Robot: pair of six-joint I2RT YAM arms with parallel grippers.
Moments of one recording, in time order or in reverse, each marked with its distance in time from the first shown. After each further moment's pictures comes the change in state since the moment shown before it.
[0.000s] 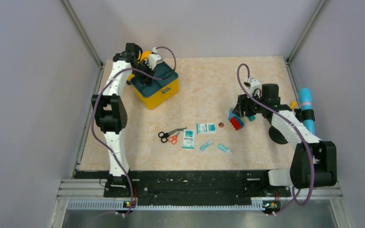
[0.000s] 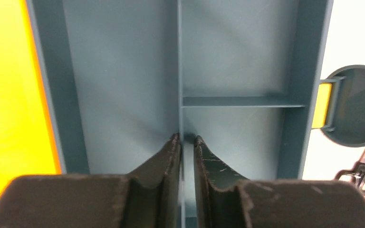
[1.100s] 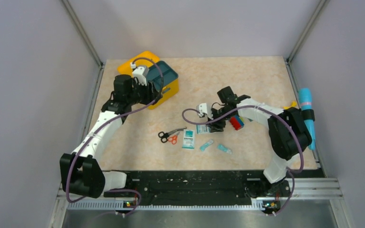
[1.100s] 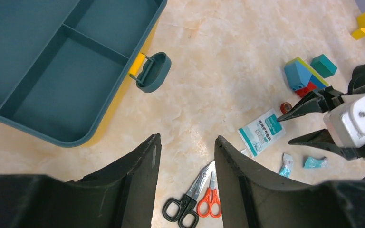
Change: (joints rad) left arm -0.108 -0.916 -1.082 0.808 -0.003 -0.856; right arm 0.392 0.380 0.243 -0.310 -0.142 -0.947
